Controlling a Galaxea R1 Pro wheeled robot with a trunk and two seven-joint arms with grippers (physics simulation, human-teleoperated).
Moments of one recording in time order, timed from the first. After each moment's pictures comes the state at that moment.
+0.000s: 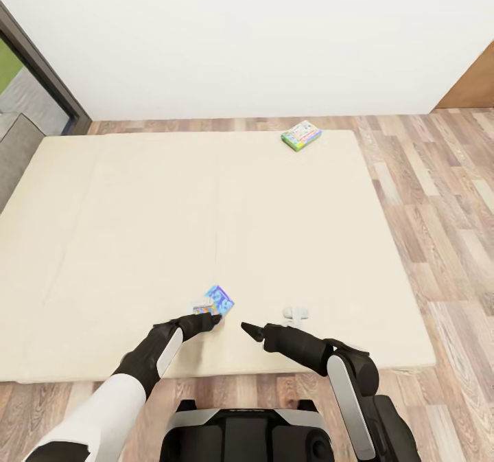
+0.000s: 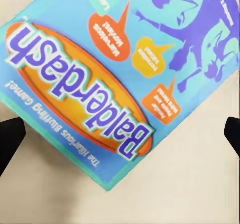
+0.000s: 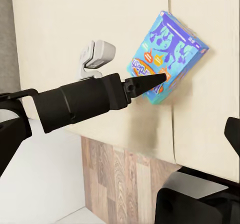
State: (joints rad) left arm -0.73 -0.07 -0.06 -0.58 0.22 0.35 -0.13; right arm -0.28 0.14 0.09 -1.59 -0.35 0.86 0.37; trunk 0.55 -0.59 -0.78
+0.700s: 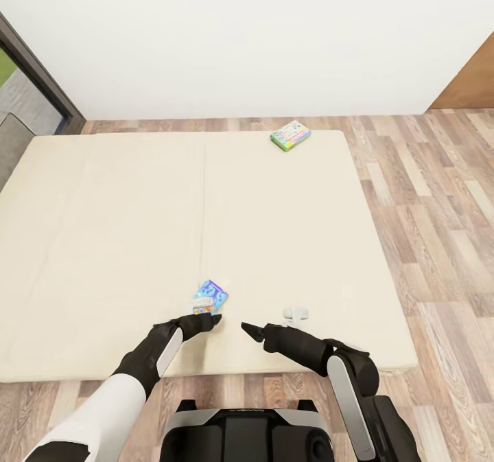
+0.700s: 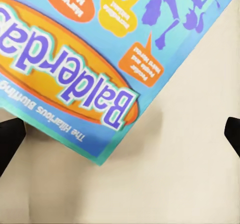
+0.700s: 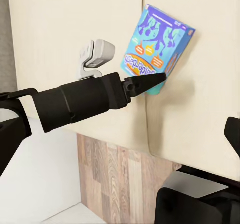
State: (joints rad) left arm -0.73 -0.07 -0.06 -0.58 0.22 0.35 -0.13; right arm -0.28 0.14 0.09 -1.59 -0.35 0.86 0.37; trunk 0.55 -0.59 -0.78
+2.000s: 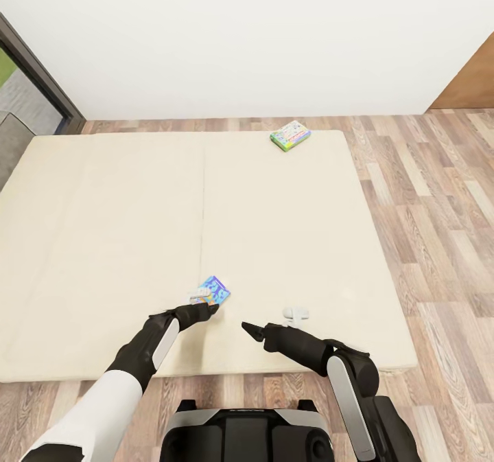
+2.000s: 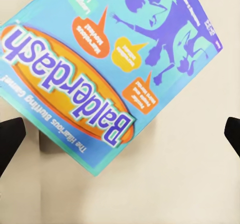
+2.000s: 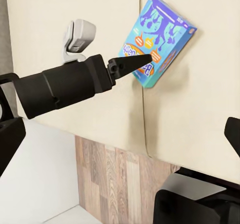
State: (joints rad) left arm -0.73 -0.06 -0.05 -0.69 0.22 0.41 -0.13; right arm -0.27 0.14 0.09 -1.59 -0.34 0.85 0.37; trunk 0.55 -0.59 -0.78
